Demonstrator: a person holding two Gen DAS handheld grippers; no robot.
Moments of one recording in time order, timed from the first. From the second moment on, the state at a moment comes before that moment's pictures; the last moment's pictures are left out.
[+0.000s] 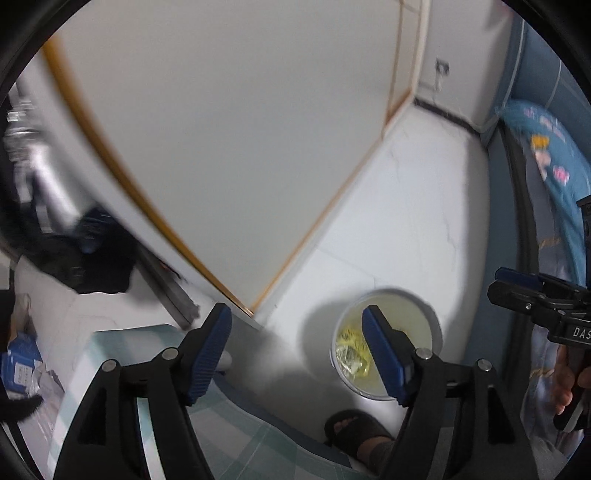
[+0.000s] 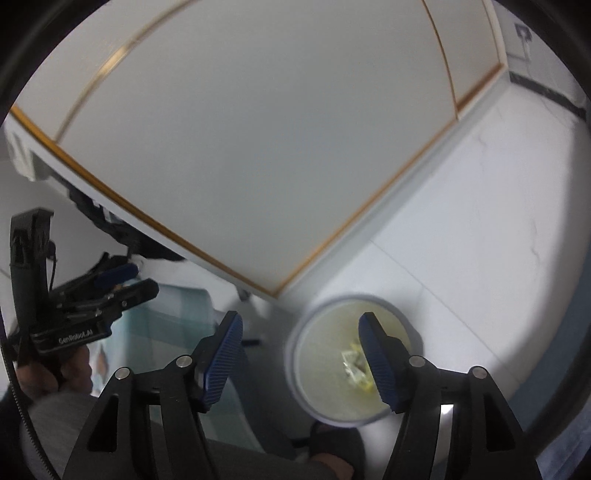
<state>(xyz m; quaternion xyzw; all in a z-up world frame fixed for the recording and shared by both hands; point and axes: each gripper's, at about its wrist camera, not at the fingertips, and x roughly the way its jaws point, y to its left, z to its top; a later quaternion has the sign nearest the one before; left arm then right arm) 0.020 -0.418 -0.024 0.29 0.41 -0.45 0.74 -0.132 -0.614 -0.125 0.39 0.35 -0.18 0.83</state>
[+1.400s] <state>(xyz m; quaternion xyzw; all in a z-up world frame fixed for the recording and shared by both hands) 0.063 -0.029 0.084 -0.05 0.28 -0.10 0.96 -0.006 -0.267 0.069 0.13 0.20 0.12 0.96</state>
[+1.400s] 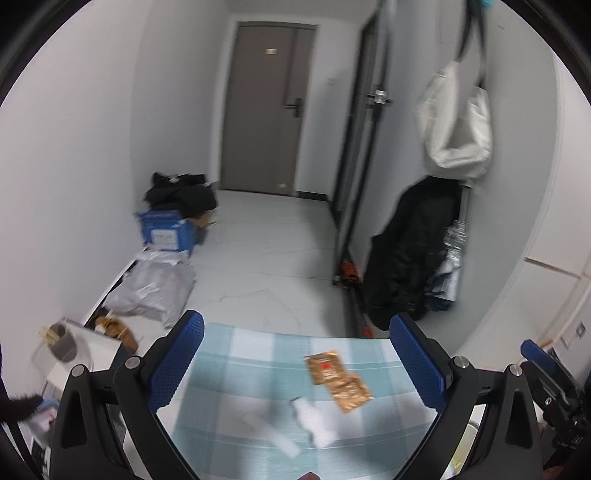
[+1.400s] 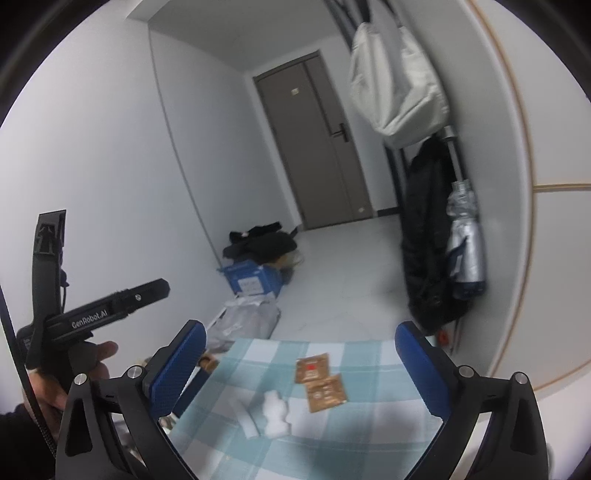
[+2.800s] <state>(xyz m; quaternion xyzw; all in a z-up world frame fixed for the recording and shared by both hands) 0.103 0.080 -0.013 -0.12 0.40 -0.04 0.91 0.172 -0.102 -0.119 -0.07 0.54 0.19 0.82</state>
